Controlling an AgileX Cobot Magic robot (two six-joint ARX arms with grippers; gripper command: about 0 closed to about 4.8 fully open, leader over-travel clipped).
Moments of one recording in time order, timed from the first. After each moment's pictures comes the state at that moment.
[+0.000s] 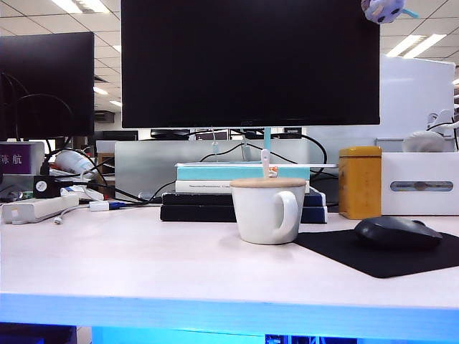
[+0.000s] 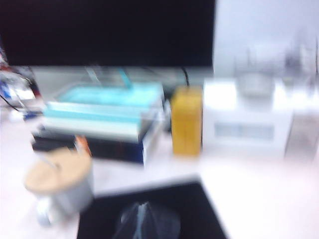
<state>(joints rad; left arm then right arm) -0.90 0.18 0.70 -0.72 -0.06 0.15 0.02 0.01 0.37 -0.36 -0.16 0.08</state>
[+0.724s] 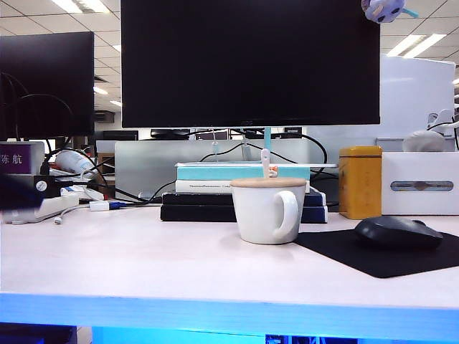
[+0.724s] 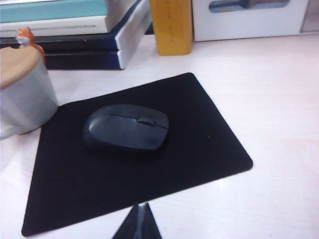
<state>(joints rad) -0.90 0.18 0.01 -0.13 0.03 -0.02 0.02 0.01 0.05 -0.30 -0.13 0.12</state>
